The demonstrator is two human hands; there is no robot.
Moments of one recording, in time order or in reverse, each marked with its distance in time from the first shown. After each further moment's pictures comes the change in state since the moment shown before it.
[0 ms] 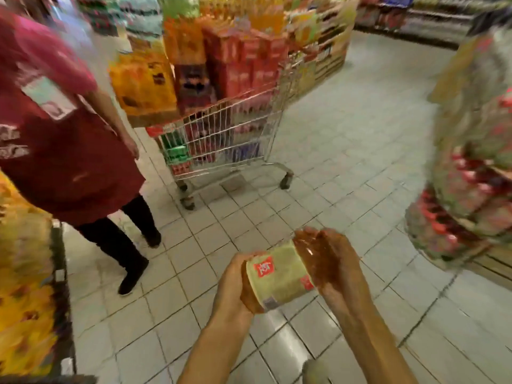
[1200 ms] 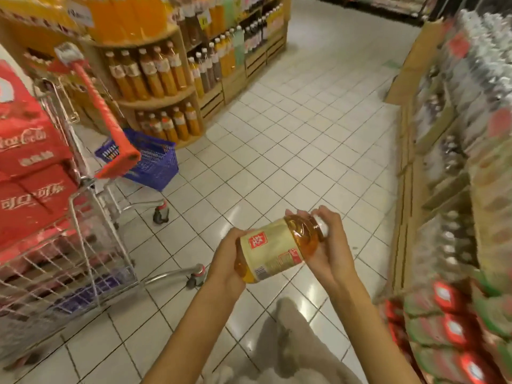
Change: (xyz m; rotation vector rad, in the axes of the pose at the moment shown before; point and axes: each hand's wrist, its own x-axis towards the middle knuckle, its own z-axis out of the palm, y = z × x) left_hand 0.748 0.233 0.722 0.124 -0.093 -0.183; right_hand 0.904 -0.386 -0.326 0.337 0.189 0.066
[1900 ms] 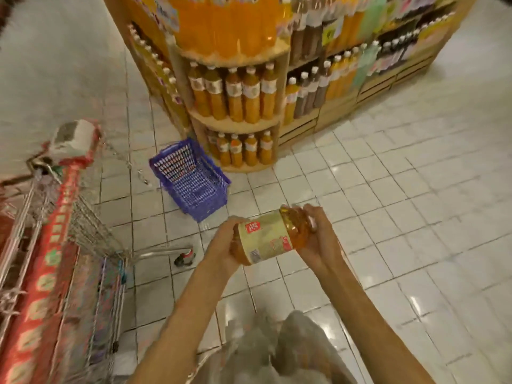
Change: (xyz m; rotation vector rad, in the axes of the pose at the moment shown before) left_hand 0.441 0.446 0.032 -0.339 0.281 0.037; right_hand 0.643 0.001 0.255 -0.347 -0.212 0.407
